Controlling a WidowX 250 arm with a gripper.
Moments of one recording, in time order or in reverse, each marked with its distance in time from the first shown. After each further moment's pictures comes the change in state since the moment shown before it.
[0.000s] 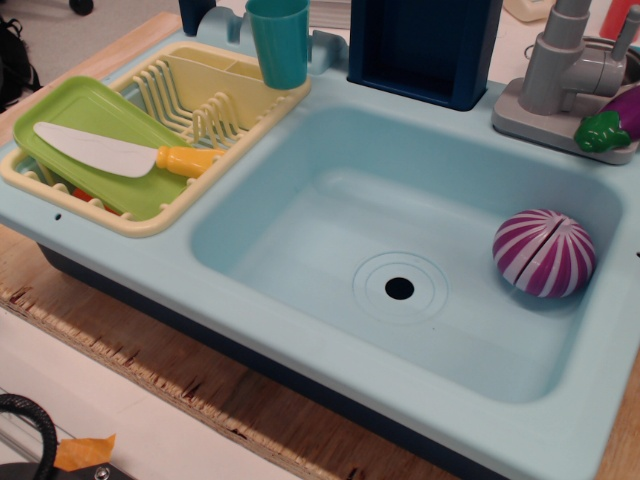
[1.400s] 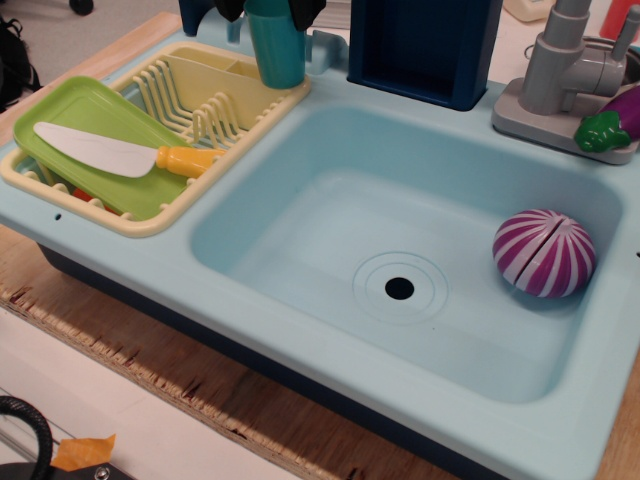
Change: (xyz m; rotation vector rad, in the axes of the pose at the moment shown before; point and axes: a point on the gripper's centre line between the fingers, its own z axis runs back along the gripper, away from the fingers) arm 0.027 0.005 -0.045 -0.059 -0.095 -0.076
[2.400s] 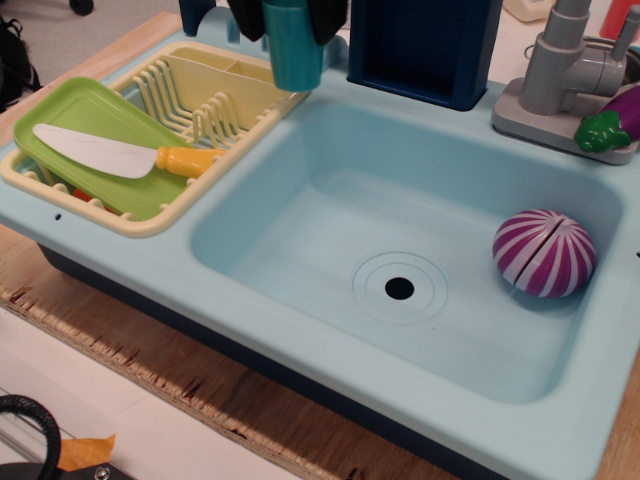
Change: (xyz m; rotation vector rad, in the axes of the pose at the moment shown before) arm -0.020 -0.034 0.009 -0.053 0.155 0.073
